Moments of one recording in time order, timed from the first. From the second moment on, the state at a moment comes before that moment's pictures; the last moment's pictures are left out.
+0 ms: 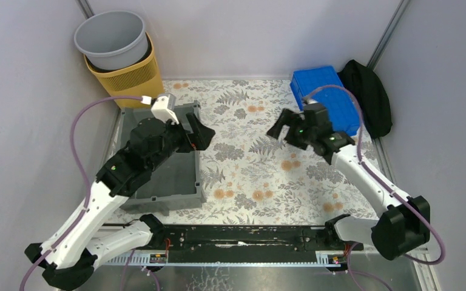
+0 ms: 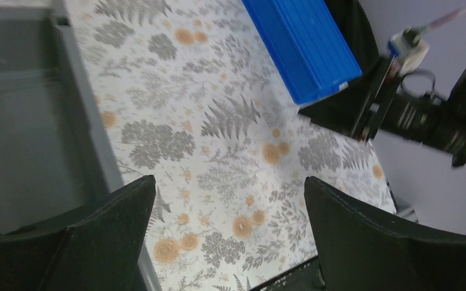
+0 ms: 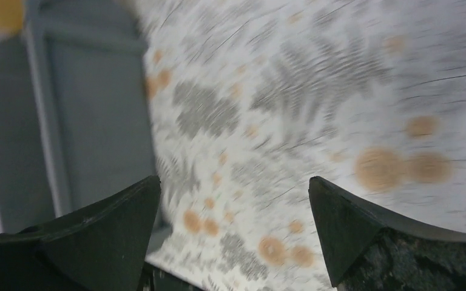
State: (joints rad) left arm -0.68 0.89 1.15 -0.59 -0.15 -0.57; right arm 0.32 1.23 0.98 -0.42 -0.12 0.69
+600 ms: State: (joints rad) left arm -0.67 0.73 1.33 -0.79 -0.28 -0.60; right arm 0.92 1.68 1.54 -0.49 -0.10 0.71
